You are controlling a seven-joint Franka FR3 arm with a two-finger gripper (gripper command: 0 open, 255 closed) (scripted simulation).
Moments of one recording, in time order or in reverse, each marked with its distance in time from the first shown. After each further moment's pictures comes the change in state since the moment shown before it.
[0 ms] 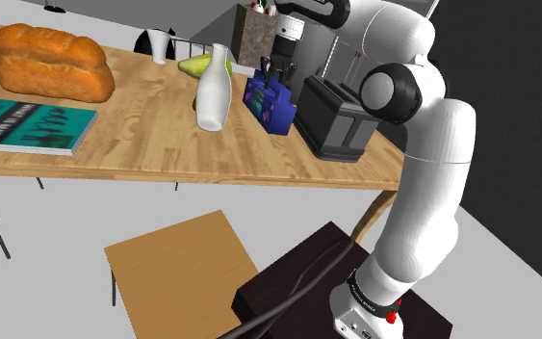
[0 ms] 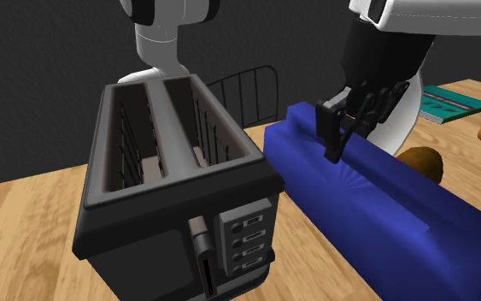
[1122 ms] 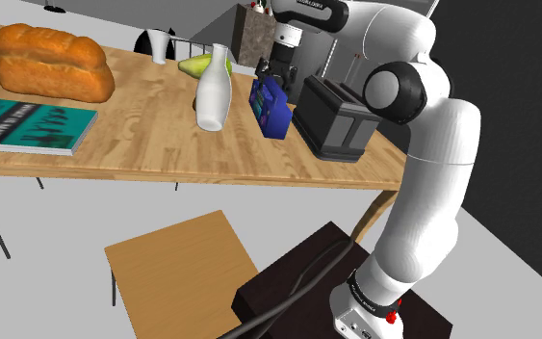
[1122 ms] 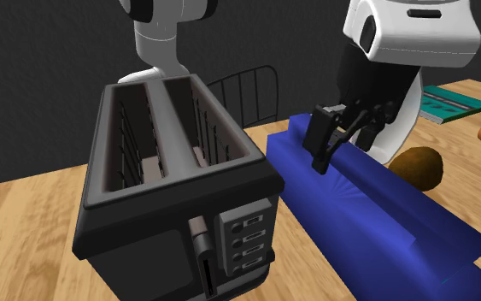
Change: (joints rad) arm 0.005 -0.026 0.000 -0.096 -0.003 0.072 -0.004
